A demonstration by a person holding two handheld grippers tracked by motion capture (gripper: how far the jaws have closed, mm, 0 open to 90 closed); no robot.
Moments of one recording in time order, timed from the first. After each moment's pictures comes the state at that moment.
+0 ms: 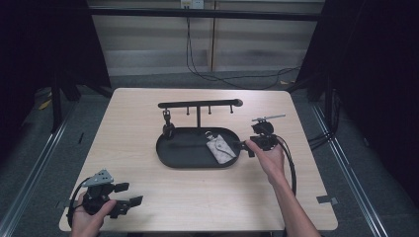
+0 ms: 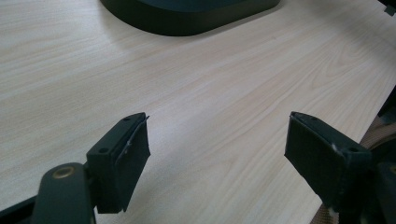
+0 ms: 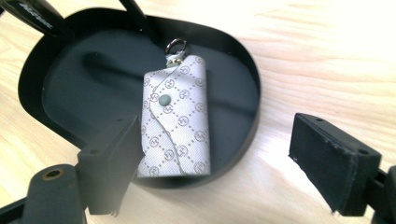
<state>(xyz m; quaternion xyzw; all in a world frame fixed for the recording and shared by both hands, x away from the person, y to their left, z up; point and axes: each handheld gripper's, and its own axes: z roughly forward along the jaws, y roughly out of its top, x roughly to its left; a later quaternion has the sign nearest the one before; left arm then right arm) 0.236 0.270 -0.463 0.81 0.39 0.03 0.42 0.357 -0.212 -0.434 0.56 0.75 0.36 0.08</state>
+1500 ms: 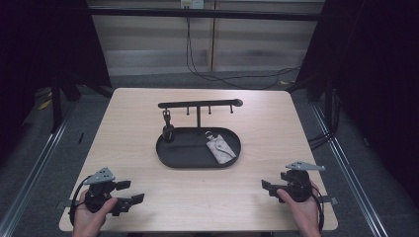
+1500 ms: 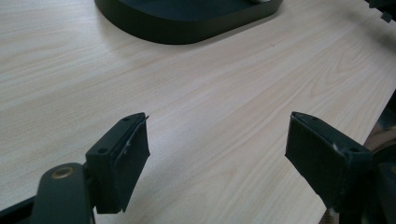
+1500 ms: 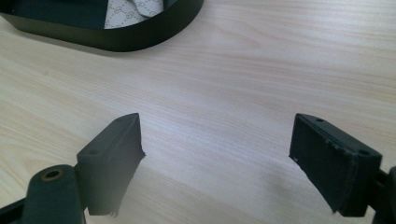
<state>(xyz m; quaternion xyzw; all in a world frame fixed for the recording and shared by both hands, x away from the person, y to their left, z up) 0.242 0.267 -0.463 0.81 0.39 0.03 0.43 0.222 -0.271 -0.470 0.57 0.73 0.36 0.15</state>
